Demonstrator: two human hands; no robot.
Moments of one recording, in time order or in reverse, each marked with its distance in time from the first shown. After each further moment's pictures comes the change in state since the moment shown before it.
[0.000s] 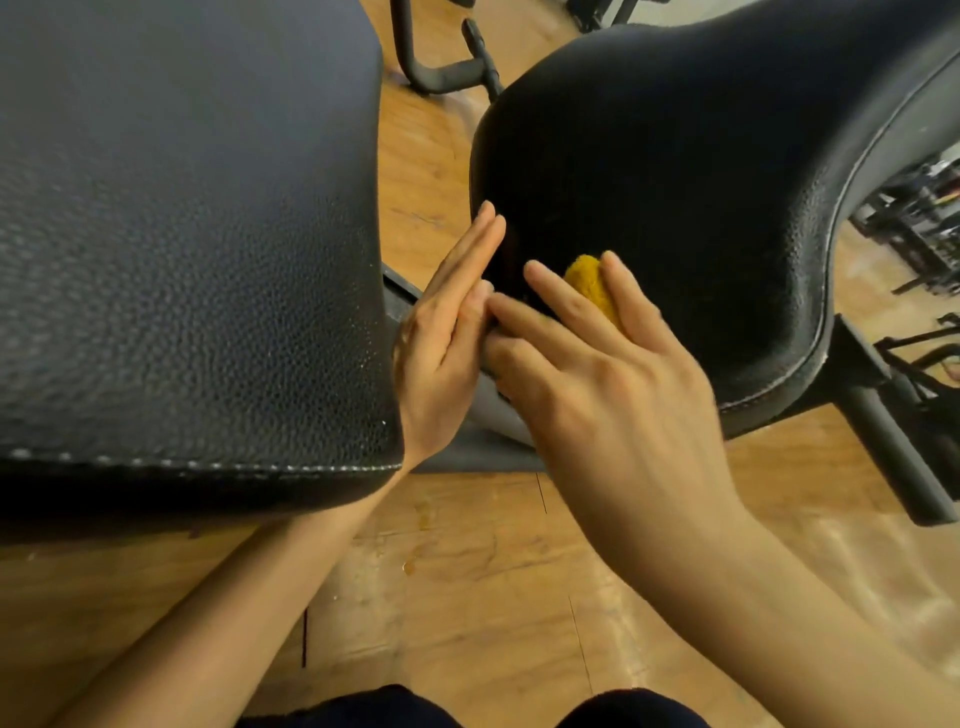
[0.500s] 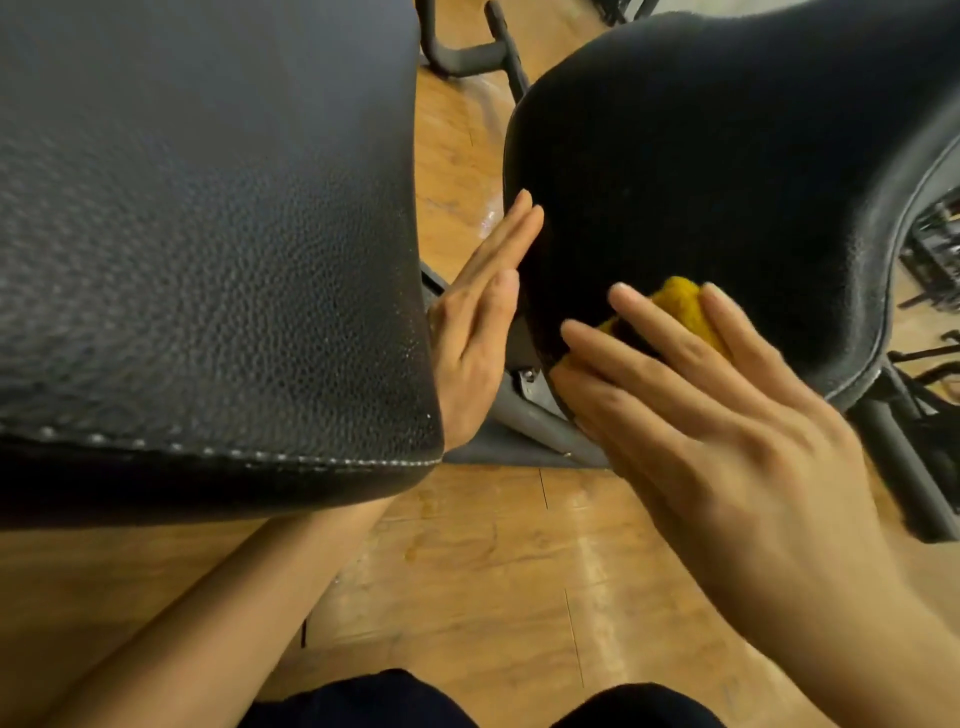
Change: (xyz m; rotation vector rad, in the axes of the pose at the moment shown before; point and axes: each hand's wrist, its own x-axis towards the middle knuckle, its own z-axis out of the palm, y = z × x) left_hand 0.004 -0.006 -0.003 0.052 0.021 0.028; right_hand -0.025 0.029 -0.007 -0.018 -0.035 -0.137
